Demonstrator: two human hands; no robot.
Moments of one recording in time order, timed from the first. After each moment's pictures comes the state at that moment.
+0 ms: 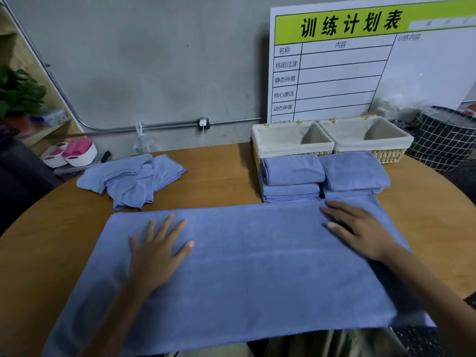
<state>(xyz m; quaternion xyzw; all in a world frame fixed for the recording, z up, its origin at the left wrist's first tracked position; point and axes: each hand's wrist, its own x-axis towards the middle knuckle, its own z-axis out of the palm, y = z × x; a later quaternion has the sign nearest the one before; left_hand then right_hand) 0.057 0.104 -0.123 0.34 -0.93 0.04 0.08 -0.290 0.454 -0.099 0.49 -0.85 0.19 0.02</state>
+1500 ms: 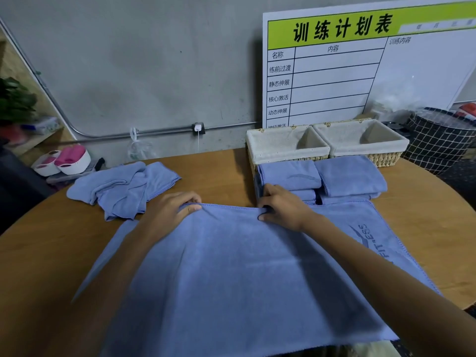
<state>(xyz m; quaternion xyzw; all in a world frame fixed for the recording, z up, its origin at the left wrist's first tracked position) -0.021 0.063 -0.040 0.09 -0.96 -0.18 0.21 -0.259 0.296 -0.063 0.61 -0.78 0.16 -0.01</state>
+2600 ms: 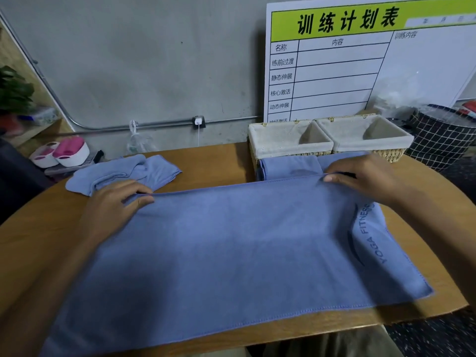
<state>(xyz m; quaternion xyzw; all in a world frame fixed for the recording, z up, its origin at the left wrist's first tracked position) 0.054 0.032 -0.006 0.16 -0.93 -0.10 0.32 -0.323 0.409 0.016 0.60 -0.74 0.25 0.15</state>
